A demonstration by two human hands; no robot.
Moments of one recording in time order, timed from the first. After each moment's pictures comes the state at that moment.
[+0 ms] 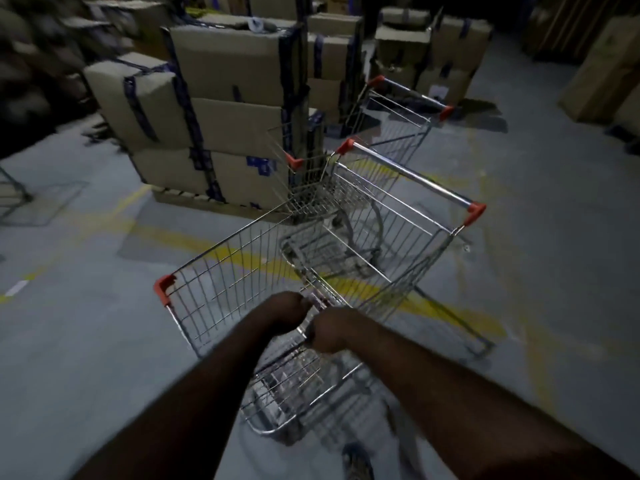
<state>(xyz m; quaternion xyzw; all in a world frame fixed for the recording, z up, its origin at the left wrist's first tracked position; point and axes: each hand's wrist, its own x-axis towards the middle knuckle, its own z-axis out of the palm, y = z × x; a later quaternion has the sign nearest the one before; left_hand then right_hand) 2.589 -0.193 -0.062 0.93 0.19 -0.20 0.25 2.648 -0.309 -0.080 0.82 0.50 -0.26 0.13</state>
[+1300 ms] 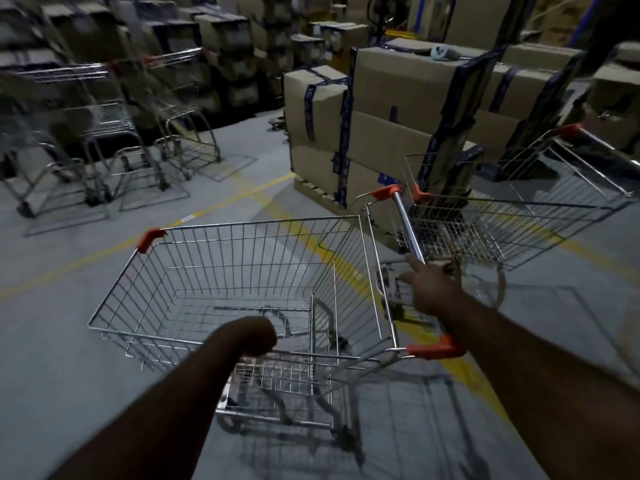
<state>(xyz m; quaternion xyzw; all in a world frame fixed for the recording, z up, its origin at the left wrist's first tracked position) 2.501 -0.130 -0.081 0.76 0.49 -0.29 0.30 2.814 -0.251 -0.028 0.80 0.57 -0.10 0.16</state>
